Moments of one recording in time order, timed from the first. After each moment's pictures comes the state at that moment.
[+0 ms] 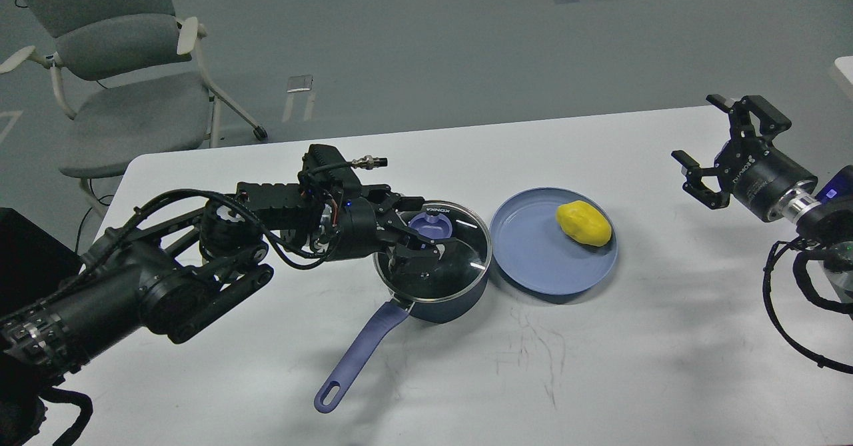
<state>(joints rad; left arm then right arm) -0.90 0.40 -0.37 -1.18 2.05 -0.27 -0.49 0.61 -0.62 0.38 0.76 0.02 0.49 0.49</state>
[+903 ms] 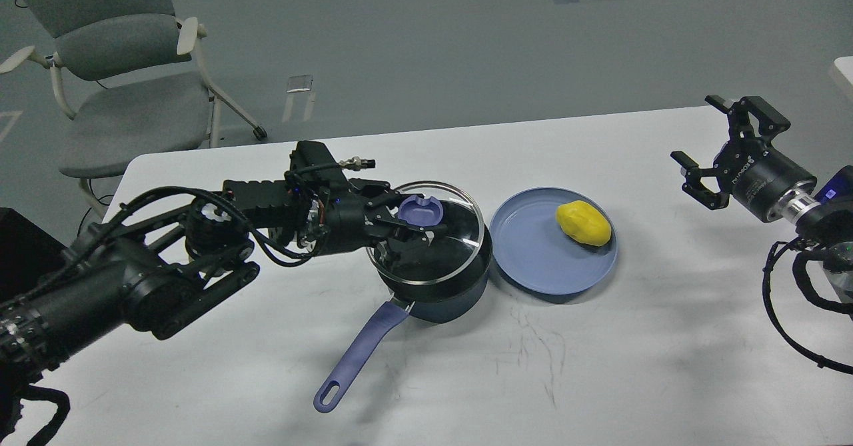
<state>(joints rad) -0.95 0.52 -0.34 -1.20 2.02 -0.18 -0.49 0.61 -0.62 0.38 0.76 0.02 0.49 0.49</state>
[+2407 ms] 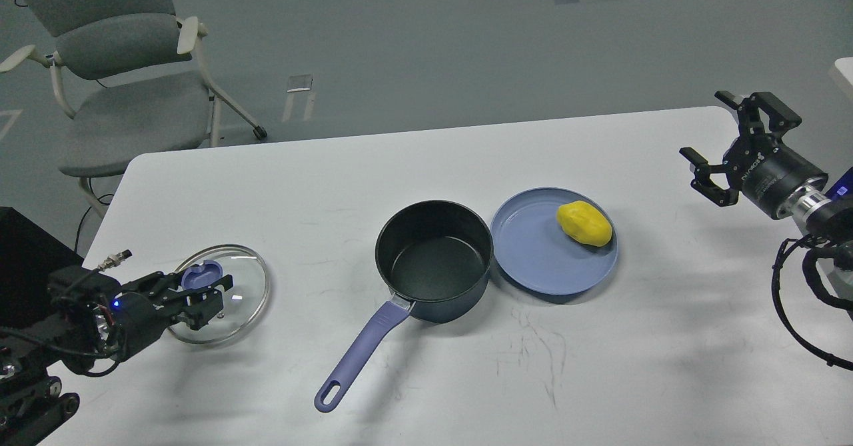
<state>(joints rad) -0.49 0.83 -0.30 -0.94 1.69 0.25 -0.49 0.61 -0.64 0.38 0.77 0.02 0.49 0.49</state>
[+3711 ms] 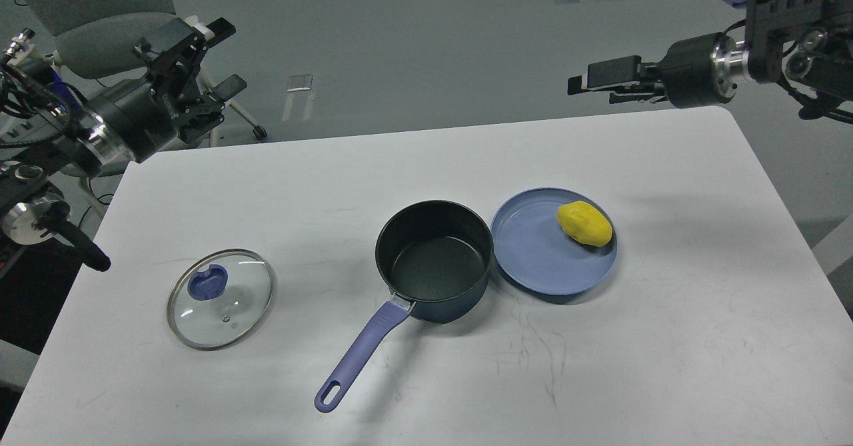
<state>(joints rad) -1.00 0.80 -0.33 -1.04 0.49 -0.41 -0.49 1.48 -0.56 -0.41 0.82 -0.89 0.49 0.49</state>
